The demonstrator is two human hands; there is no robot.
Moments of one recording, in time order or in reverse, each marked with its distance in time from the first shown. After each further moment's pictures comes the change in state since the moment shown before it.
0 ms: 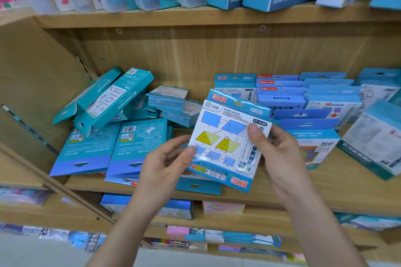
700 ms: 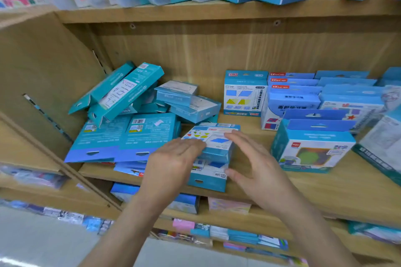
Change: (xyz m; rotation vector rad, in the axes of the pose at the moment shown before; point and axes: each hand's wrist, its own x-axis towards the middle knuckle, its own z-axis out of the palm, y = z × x) left_hand 0.012 -0.022 -0.004 1.191 0.031 0.683; right_hand -0.002 0.031 -0.010 -0.945 -0.432 -0.426
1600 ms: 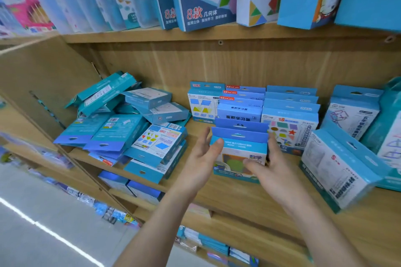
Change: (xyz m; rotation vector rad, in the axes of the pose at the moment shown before) left_hand 0.104 0.205 0.058 -1.052 -0.007 -0.945; right_hand -0.044 0.116 -0.140 0.464 0.011 0.279
